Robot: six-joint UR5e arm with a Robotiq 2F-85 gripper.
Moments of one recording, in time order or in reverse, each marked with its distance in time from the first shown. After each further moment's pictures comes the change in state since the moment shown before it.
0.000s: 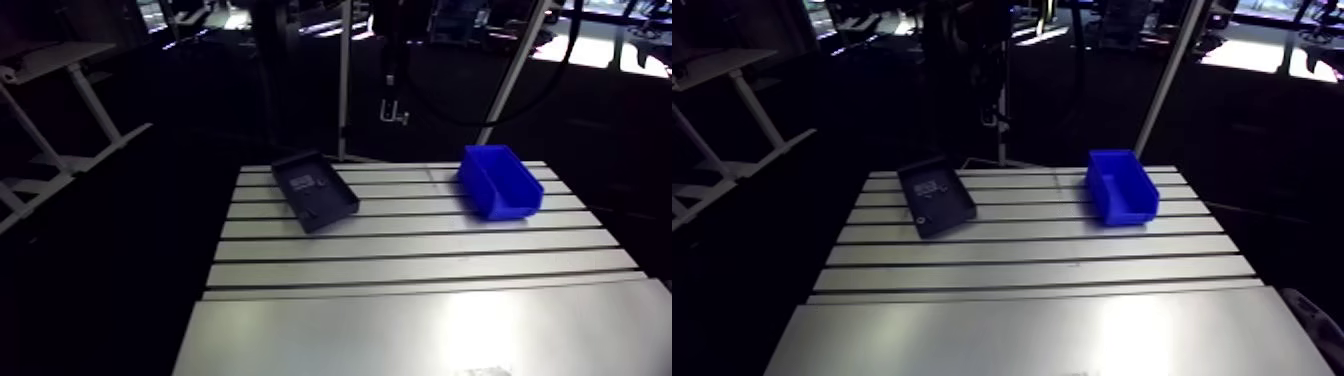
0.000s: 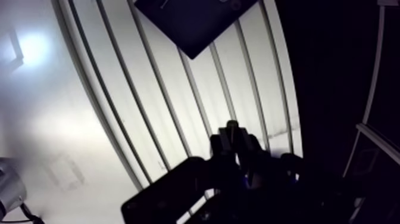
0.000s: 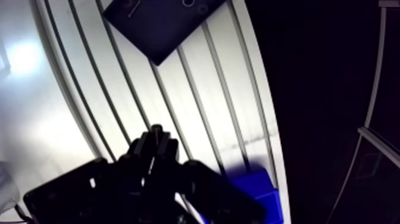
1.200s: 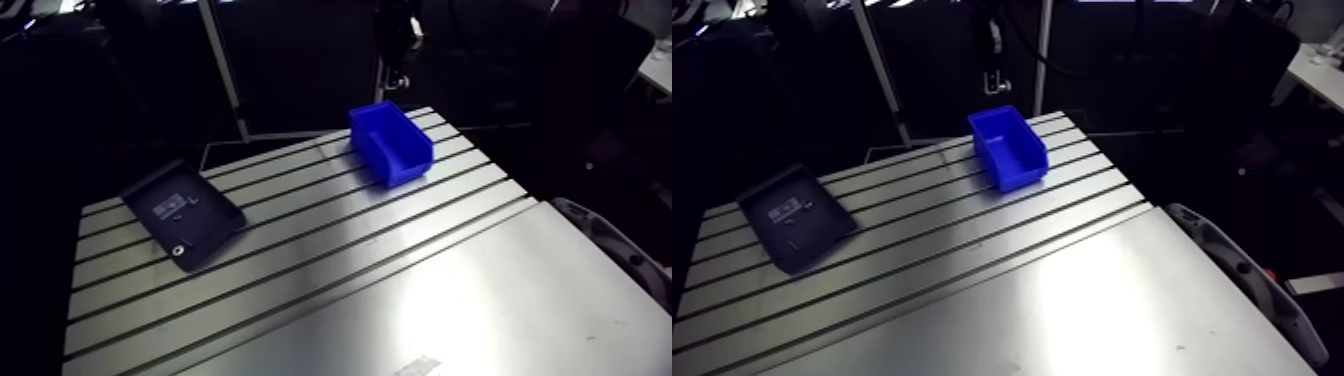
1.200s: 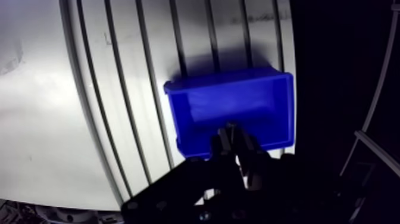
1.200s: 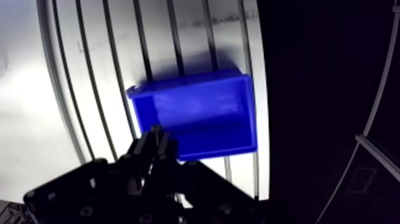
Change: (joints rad) arm -0.370 0.131 -0.089 0.006 0.005 -0.534
